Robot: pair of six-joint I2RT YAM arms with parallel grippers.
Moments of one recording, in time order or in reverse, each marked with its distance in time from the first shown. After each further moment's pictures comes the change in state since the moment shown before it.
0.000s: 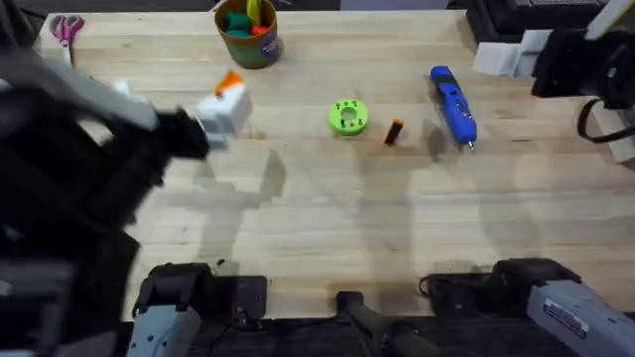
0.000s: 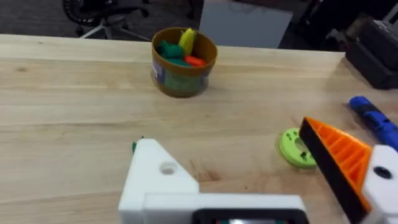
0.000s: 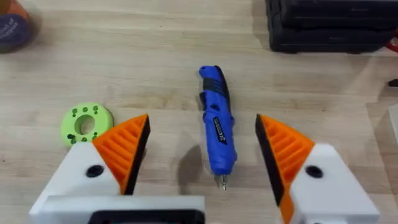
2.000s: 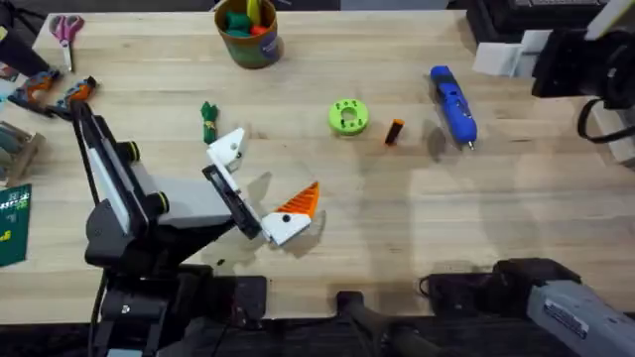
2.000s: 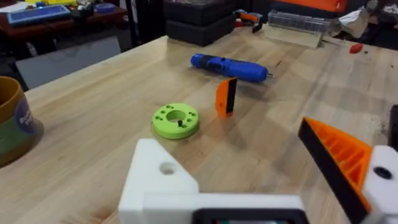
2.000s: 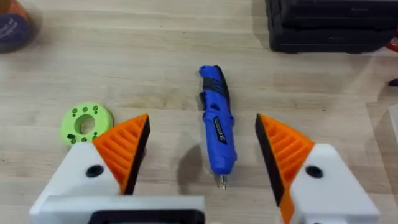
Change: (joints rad) left arm -0.105 -0.472 -0.496 0.220 0.621 0.168; right arm 0.000 0.000 0.000 0.000 0.000 0.000
